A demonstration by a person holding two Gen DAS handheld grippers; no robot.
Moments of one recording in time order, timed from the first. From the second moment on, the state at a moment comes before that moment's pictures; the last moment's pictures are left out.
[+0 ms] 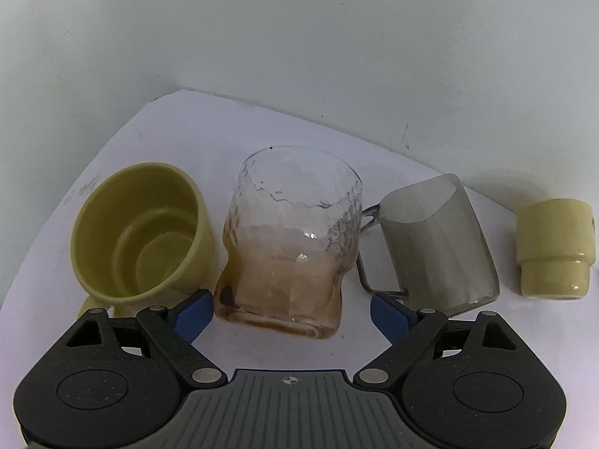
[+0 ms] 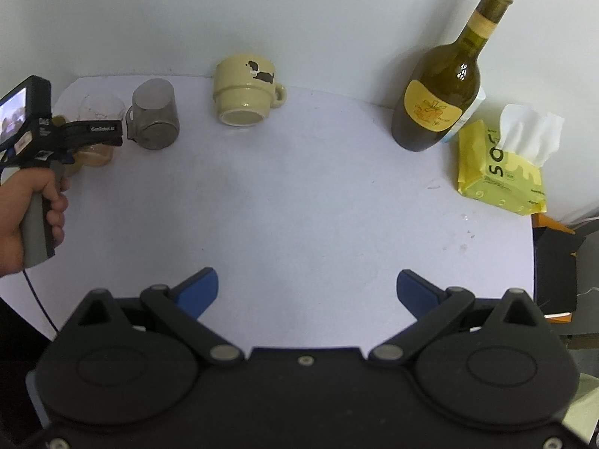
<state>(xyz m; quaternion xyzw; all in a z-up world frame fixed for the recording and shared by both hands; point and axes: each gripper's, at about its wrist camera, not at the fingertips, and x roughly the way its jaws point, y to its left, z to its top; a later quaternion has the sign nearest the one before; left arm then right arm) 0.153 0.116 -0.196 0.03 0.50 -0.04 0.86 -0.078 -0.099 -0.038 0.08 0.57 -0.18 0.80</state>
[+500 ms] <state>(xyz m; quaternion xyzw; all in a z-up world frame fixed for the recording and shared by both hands) 0.070 0.116 -0.200 0.04 0.53 -0.07 0.84 -0.078 -0.103 -0.031 0.09 0.54 -0.18 0.82</state>
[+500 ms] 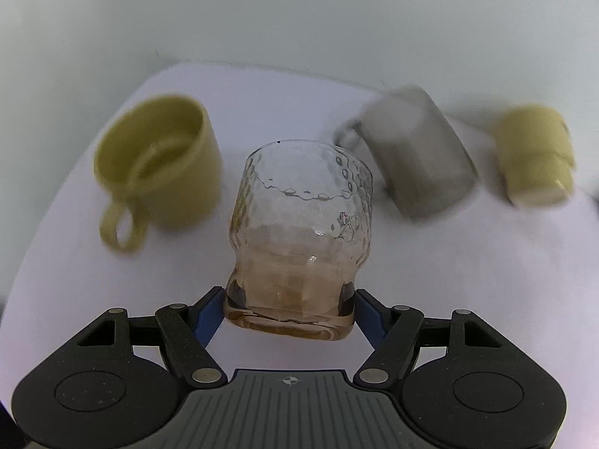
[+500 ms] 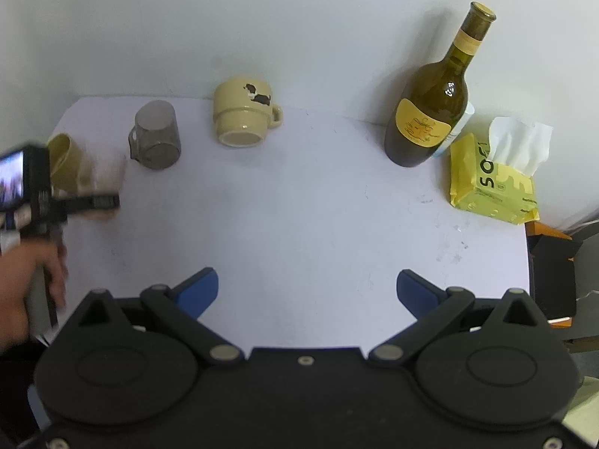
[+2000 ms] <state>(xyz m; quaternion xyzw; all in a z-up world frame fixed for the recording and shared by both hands) -0.047 0.319 -0.097 -0.13 0.49 -0.02 0.86 0.006 0.014 -0.188 0.04 0.54 -0.07 0.84</state>
